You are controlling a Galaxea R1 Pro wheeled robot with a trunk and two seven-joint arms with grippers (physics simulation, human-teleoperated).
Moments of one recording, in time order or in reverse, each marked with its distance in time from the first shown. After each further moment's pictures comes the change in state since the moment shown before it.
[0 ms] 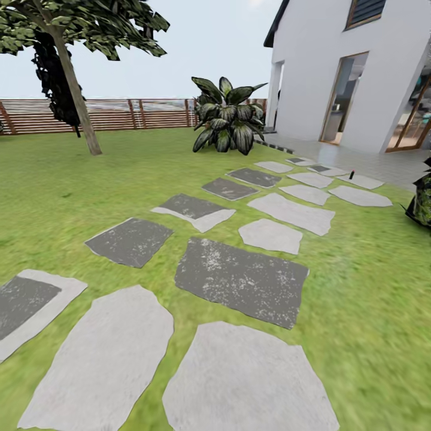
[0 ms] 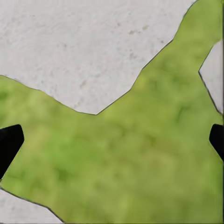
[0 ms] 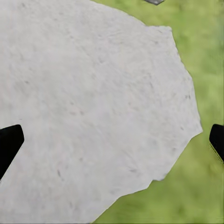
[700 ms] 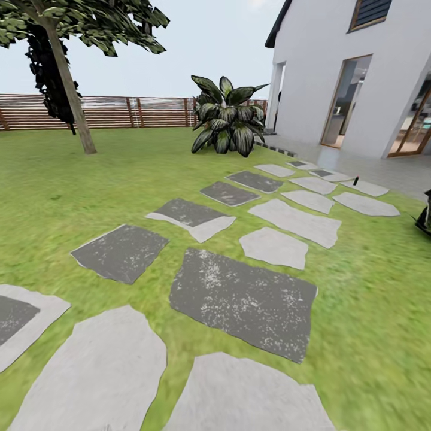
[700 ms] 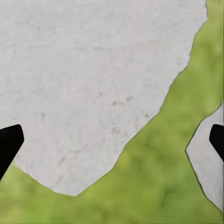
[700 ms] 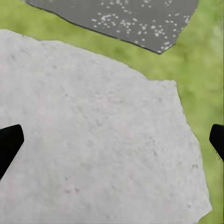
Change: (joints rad) left arm 0.000 0.000 0.000 0.000 -0.001 0.000 0.000; right arm 0.000 0.000 0.000 0.000 0.000 0.000 0.000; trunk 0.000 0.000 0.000
